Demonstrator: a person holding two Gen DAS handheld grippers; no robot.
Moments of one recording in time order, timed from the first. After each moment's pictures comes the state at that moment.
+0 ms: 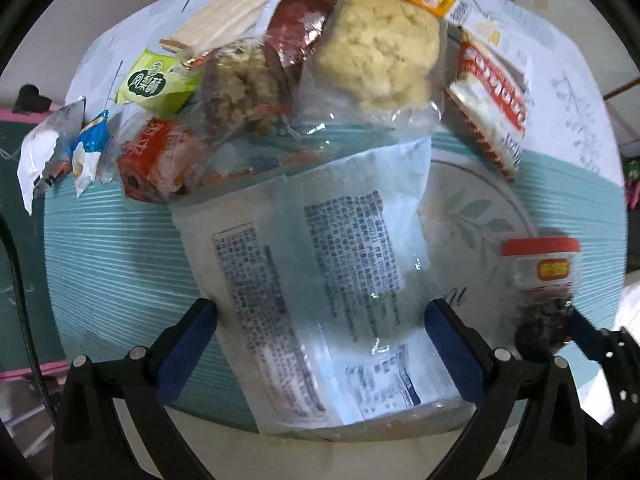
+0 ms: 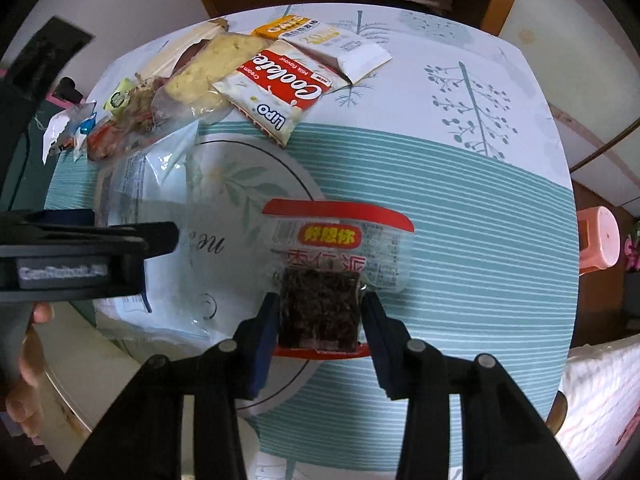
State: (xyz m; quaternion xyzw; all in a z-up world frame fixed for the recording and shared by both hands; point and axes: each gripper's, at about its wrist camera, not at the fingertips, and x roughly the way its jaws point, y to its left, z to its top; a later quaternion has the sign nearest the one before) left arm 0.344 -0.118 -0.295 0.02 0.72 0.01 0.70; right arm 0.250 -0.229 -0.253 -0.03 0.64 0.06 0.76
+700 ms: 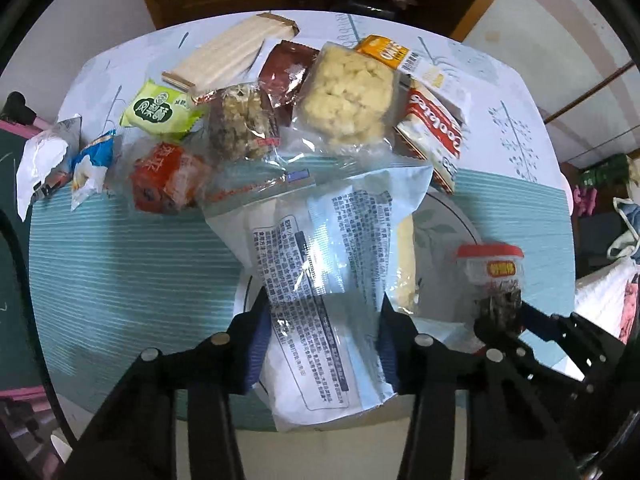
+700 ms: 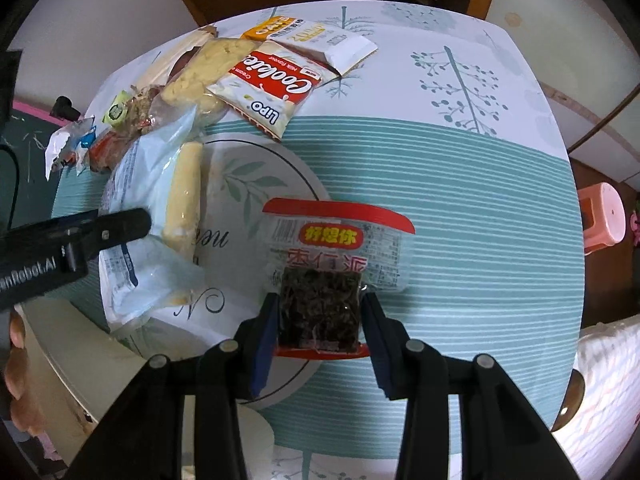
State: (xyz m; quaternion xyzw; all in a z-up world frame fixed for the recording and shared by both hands) left arm 0.312 -0.087 -0.255 -0.04 0.66 -0.08 0.75; right arm 0.250 -0.237 -0.249 0.01 0.64 0.05 0.77
